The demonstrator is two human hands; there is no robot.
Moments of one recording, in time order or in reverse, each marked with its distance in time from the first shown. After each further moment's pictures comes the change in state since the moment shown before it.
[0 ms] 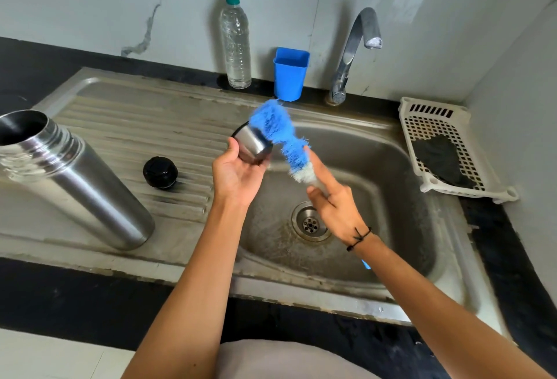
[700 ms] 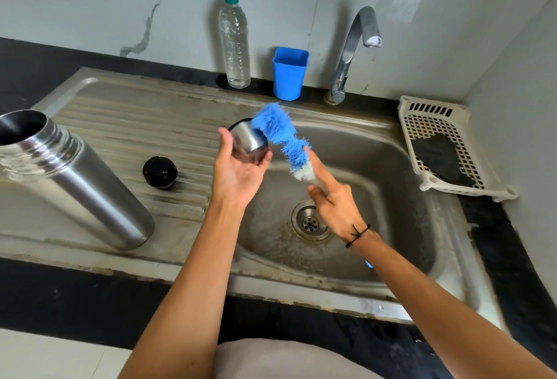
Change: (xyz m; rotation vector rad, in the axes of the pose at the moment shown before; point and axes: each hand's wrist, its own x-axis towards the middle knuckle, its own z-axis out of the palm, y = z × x) left_hand -0.006 0.005 0.005 0.045 0.018 -0.023; right_hand 0.003 0.002 0.001 -0.031 0.055 0.046
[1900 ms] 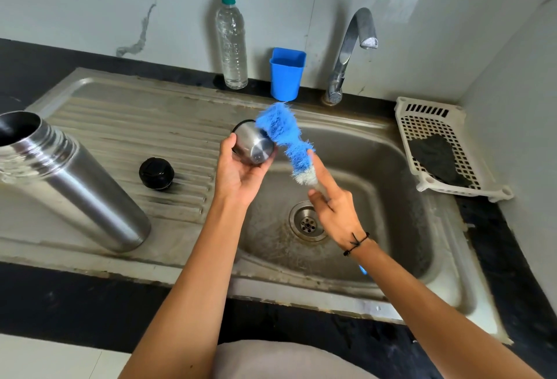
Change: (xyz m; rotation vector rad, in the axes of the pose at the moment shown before) left_hand 0.000 -0.006 0.010 -0.110 0.093 -0.058; right_hand -0.010 0.004 0.002 0.015 0.048 -0.049
